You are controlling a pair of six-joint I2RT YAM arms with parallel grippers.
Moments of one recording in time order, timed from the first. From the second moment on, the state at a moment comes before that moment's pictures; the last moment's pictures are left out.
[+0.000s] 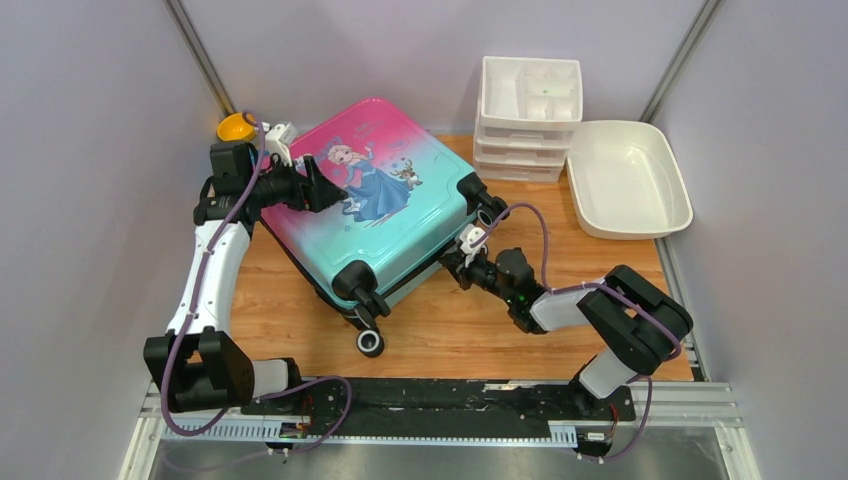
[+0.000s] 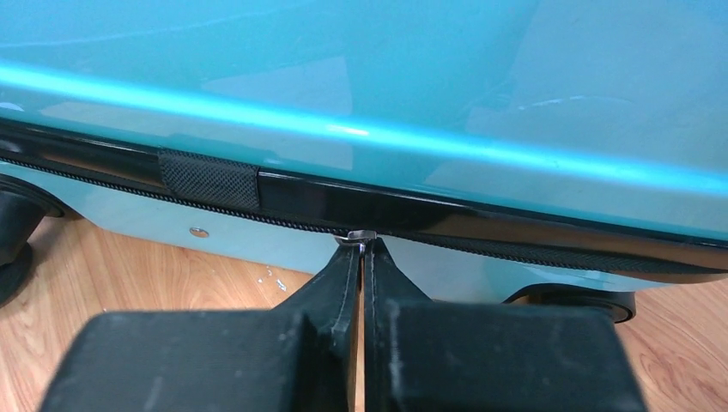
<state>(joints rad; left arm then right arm) 0.09 1.28 1.20 -0.47 0.86 -0.08 0.72 1.58 0.43 1.02 -0.20 -0.05</state>
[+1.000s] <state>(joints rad) 0.09 1.43 1.29 -0.46 0.81 0.00 0.28 1.51 0.49 0.84 -0.65 -0.03</state>
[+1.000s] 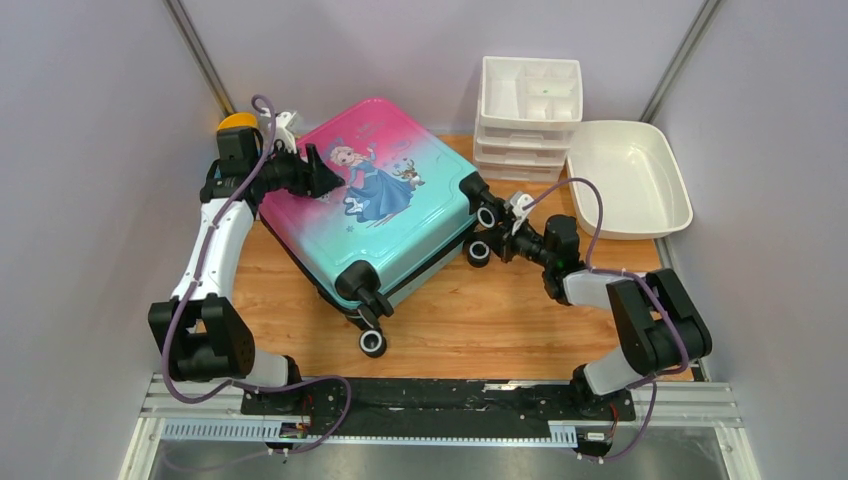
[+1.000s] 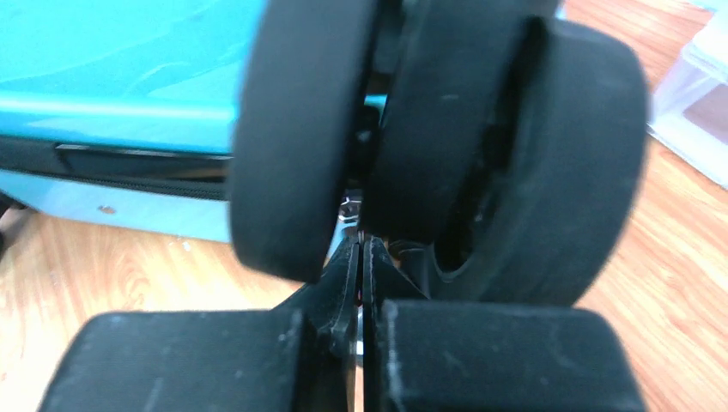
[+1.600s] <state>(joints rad) 0.10 1.49 1.35 -0.46 0.79 0.05 0.10 1.80 0.82 0.82 -0.82 -0.02</state>
